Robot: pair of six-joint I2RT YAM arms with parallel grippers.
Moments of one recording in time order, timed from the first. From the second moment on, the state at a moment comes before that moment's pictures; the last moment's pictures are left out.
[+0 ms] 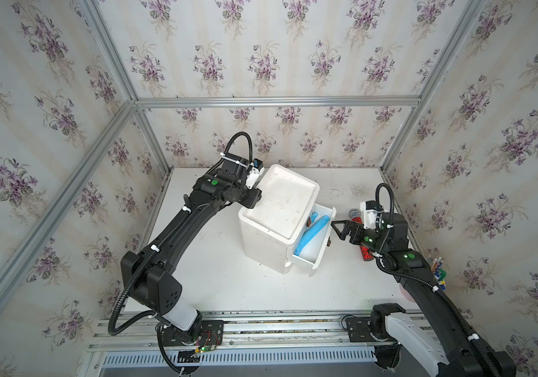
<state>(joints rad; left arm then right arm) -0.43 1.60 1.63 -0.91 0.07 0.17 0.15 0.91 0.64 -0.31 -0.43 0.40</state>
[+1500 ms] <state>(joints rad) -0.41 1.58 1.62 -0.93 0.08 0.17 0.47 1.34 1.07 -1.00 0.28 0.44</state>
